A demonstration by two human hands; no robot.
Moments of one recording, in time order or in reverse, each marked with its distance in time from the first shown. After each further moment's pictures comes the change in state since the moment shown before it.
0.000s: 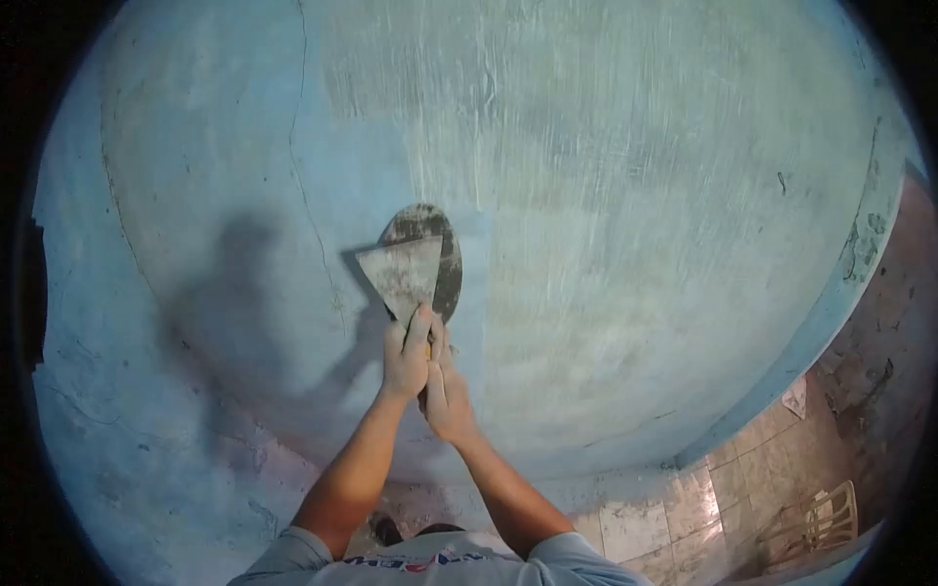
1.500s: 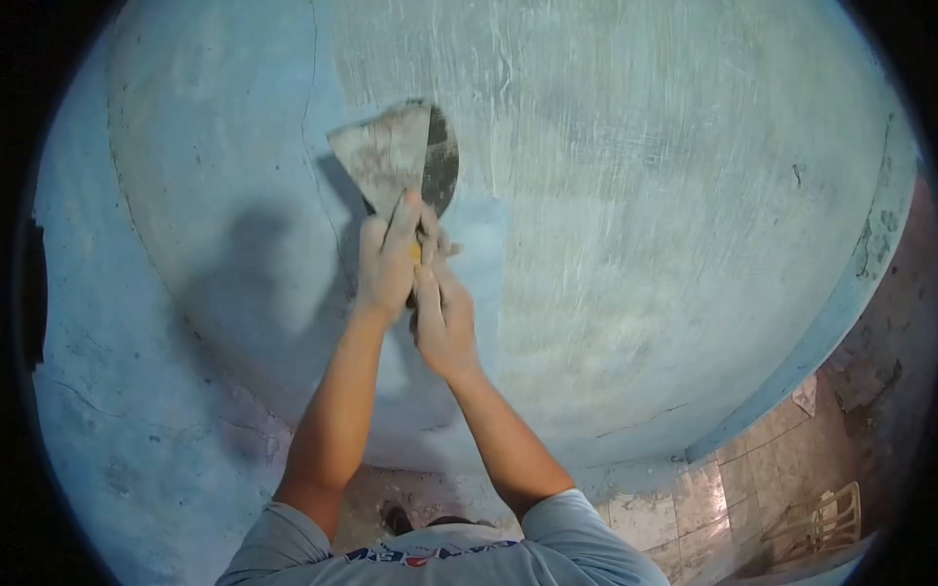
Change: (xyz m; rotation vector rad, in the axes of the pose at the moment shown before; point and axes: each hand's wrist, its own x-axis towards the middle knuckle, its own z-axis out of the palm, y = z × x) left_hand 0.073 0.081 -0.003 -0.028 -0.076 0.019; right_hand 0.062 -0.051 0.016 0.211 0.036 -0.005
